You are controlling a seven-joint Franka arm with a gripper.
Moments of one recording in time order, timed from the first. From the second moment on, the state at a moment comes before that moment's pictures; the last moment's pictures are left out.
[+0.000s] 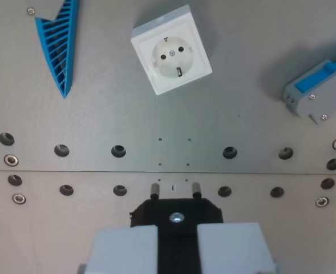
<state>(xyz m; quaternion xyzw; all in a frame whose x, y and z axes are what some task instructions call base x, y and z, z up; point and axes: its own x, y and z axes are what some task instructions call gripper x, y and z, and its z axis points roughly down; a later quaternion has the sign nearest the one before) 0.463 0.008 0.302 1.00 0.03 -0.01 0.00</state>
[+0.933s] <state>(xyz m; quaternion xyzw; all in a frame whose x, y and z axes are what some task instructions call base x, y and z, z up) 0.466 0.008 0.243 1.00 0.08 -0.02 0.00</state>
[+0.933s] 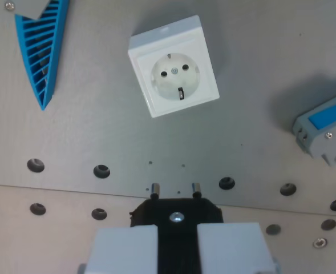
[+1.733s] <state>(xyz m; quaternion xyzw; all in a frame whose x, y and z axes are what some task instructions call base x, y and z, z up) 0.472 0.007 0.185 0.99 0.13 -0.02 0.00</state>
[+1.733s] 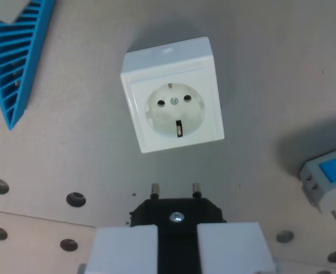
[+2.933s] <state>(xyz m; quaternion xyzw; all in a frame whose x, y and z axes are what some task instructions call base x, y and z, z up) 0.472 0.005 0.125 0.98 0.19 -0.03 0.00</state>
